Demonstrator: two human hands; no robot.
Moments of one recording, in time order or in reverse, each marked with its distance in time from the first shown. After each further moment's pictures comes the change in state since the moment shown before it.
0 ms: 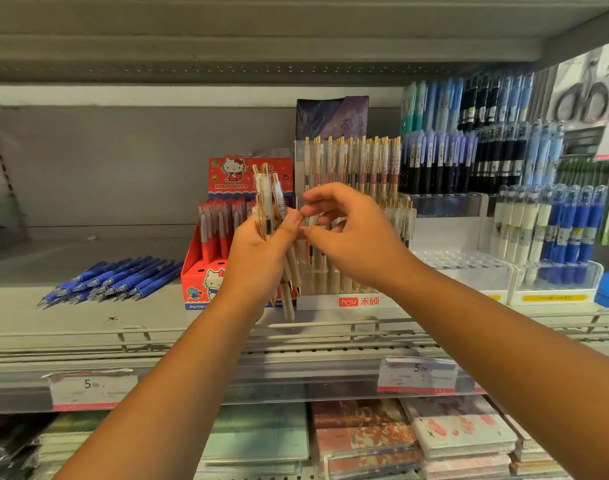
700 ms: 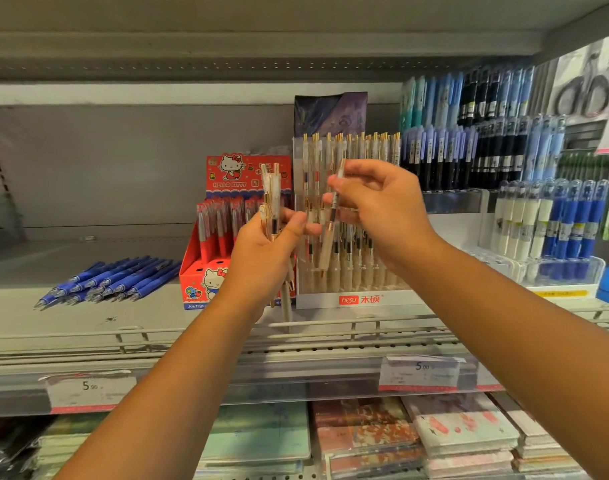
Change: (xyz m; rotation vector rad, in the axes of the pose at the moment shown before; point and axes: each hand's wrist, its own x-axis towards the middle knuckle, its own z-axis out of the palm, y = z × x) left_hand 0.001 0.000 0.003 0.100 -0.049 -0.018; right_hand 0.016 0.004 -0.018 0.425 0.270 0.155
